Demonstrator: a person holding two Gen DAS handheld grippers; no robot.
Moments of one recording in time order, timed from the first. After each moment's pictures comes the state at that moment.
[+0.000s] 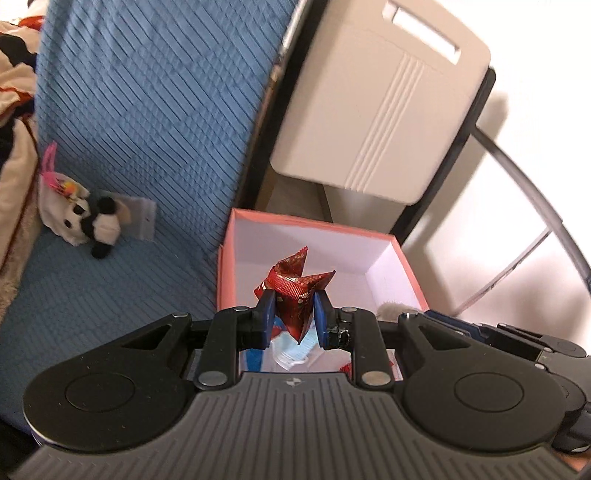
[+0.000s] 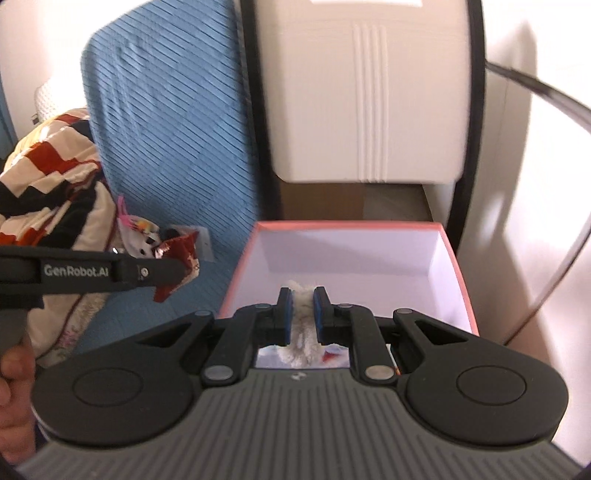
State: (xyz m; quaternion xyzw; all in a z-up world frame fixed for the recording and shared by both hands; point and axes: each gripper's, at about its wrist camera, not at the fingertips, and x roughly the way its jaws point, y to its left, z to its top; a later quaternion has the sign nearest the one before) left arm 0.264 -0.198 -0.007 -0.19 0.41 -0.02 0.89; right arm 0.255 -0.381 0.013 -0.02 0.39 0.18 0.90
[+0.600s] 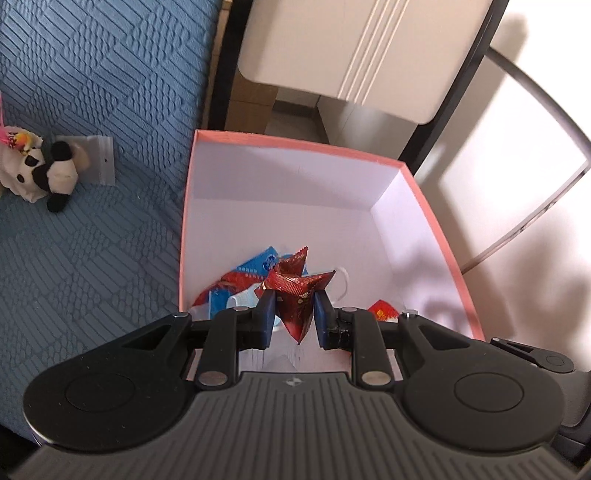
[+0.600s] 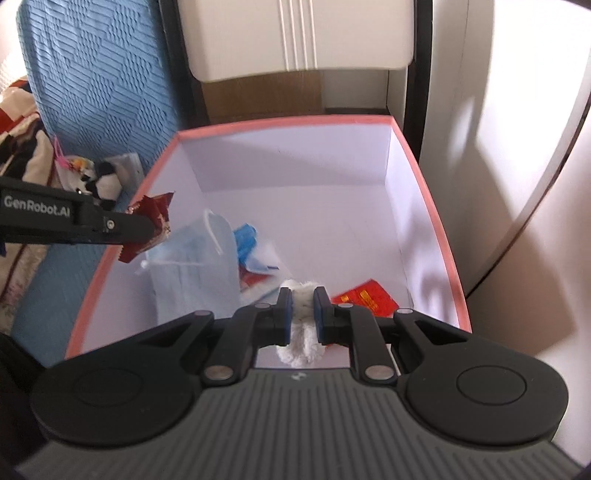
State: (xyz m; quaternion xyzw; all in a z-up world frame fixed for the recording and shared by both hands) left arm 0.304 -0.250 -0.087 -0.16 0.49 -0.04 0.85; right arm 0.275 -0.438 -0.076 -0.03 0.47 0.14 0.87
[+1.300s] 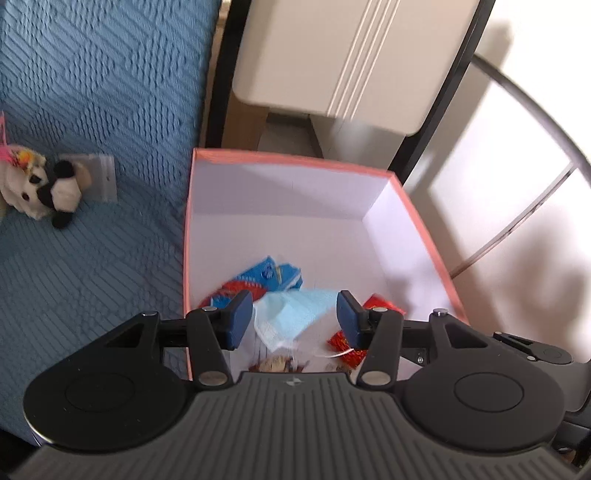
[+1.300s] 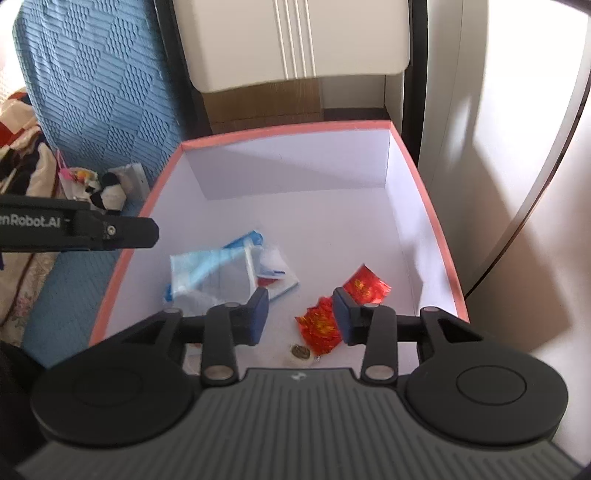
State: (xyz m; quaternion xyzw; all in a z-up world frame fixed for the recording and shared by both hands) left arm 0.291 -0.243 -0.058 -0.15 0.47 -0.05 0.87; right arm 0.274 -0.433 -0.057 -0.01 0.47 0.13 0.87
